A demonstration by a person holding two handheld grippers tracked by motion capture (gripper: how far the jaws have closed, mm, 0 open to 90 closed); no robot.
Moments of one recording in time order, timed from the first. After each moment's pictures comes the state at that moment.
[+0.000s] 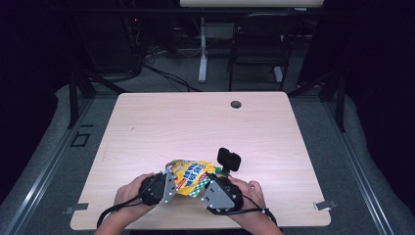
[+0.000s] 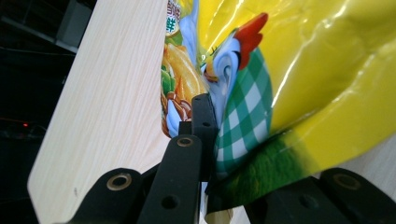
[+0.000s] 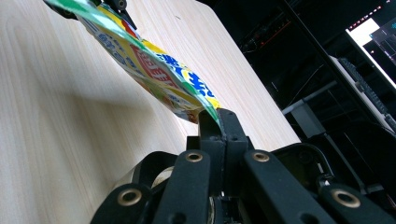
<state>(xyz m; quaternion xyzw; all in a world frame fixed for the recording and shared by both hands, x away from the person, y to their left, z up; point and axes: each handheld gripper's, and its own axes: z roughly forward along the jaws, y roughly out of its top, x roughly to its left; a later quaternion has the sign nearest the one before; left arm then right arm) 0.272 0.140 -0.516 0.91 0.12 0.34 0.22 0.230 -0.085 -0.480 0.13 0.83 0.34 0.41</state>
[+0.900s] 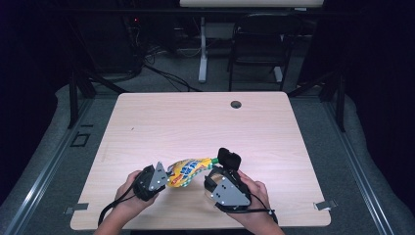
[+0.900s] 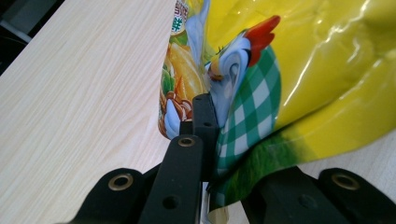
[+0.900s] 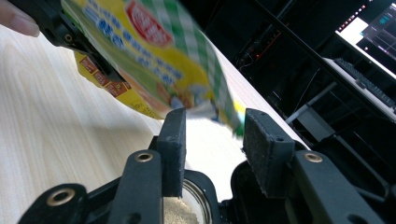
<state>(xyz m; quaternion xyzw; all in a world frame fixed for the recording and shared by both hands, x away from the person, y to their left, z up) 0.290 0.164 -0.515 0.90 0.19 0.24 0.32 0.231 -0.103 -0.476 0.17 0.80 0.41 0.39</state>
